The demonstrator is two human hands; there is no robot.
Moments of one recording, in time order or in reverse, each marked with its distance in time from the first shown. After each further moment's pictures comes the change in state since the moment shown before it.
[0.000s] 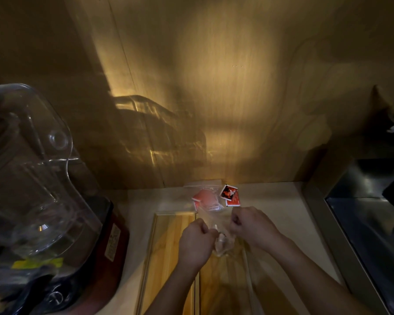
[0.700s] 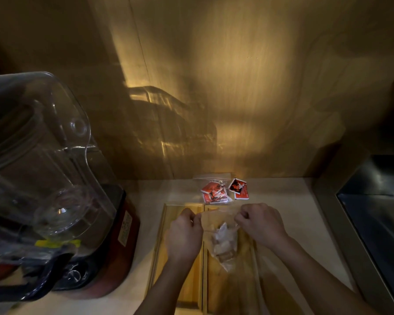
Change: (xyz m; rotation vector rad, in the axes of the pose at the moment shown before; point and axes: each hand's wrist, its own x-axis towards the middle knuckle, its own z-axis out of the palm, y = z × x) left_hand -0.008 -0.020 -0.029 0.270 0.312 0.062; right_hand -0.015 -0.013 0.006 0.004 0.139 0.083
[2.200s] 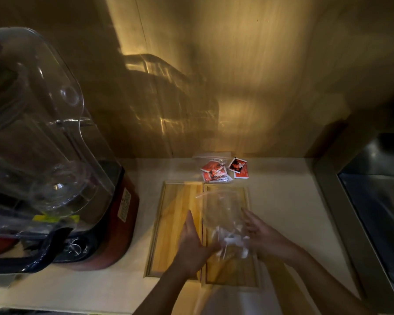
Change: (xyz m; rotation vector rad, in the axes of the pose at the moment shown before) left_hand -0.042 -0.064 0.039 -0.280 -0.533 -0.142; right_hand -0.042 0.060 0.059 0.856 -0.564 0.141
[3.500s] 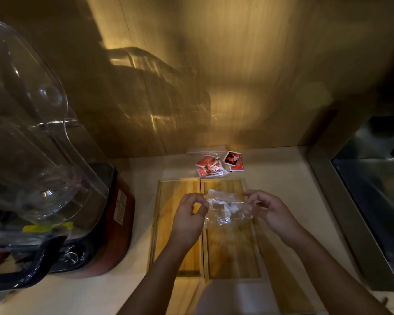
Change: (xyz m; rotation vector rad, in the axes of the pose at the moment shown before) left_hand 0.010 0.049 -0.027 -0.136 0.138 0.226; right_hand -0.009 -0.038 0.002 0.082 0.399 -0.216
